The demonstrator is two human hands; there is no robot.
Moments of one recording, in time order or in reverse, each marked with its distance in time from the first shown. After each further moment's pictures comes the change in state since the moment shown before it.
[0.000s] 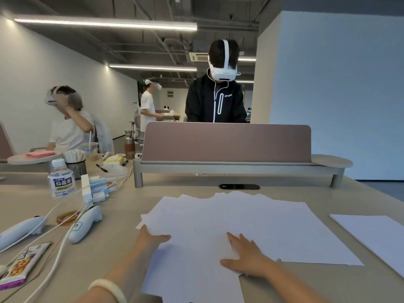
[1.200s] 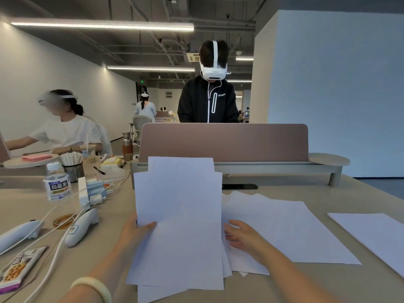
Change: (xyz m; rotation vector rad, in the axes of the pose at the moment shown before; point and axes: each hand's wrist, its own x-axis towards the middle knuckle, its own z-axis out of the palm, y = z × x) left_hand -0.004 0.019 -0.025 -0.047 -0.055 0.254; right_hand 0.021 0.003 -0.022 1.025 0.138 0.050
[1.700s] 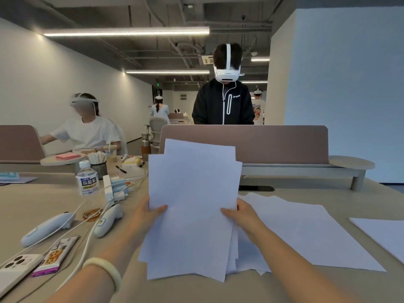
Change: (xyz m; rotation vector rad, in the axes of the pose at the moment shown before) left_hand -0.014 0.046 -0.019 -0.058 -0.073 0.175; right_hand -0.006 -0.059 0.047 0.056 0.019 -0.274
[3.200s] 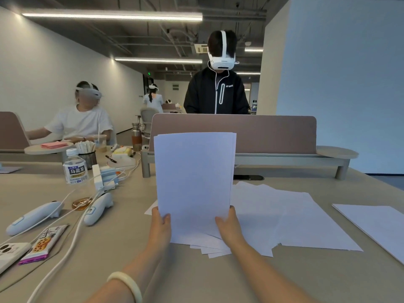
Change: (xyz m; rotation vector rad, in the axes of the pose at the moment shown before) left_hand -0.034 -0.058 0.063 0.177 0.195 -0.060; right_hand -0.032 0.042 0.030 -0.201 0.250 0.034
